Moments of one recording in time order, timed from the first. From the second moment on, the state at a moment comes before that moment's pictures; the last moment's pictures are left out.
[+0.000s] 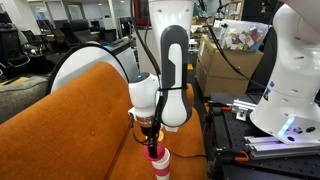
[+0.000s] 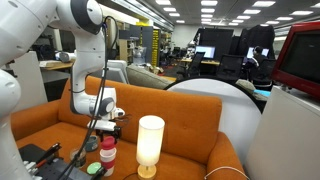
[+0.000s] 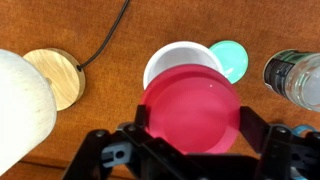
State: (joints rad) arm 0.15 0.77 0.01 -2.35 -0.14 3.05 -0.02
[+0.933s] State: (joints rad) arm 0.04 0.80 0.07 -2.37 -0.14 3.05 -0.03
